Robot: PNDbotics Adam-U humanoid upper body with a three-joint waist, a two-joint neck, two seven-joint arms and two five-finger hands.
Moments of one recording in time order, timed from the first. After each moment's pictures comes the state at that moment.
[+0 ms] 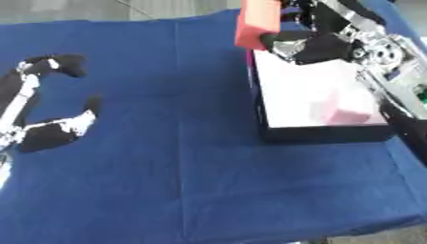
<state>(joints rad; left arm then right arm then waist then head) -0.71 0.26 -0.39 -1.58 -0.56 -0.09 0.03 -0.30 -0.96 -0.05 -1.78 -0.31 0.01 0.03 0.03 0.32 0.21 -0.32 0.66</state>
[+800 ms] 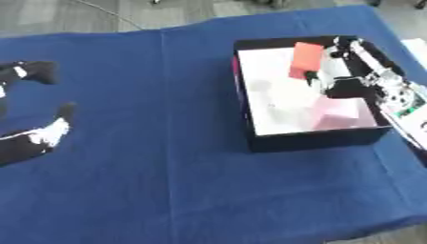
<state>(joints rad) -0.71 0.28 -0.38 -1.60 -0.54 -0.09 0.05 -0.16 -0.97 -0.12 -1.58 0.02 -0.15 -0.02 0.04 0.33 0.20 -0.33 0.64</state>
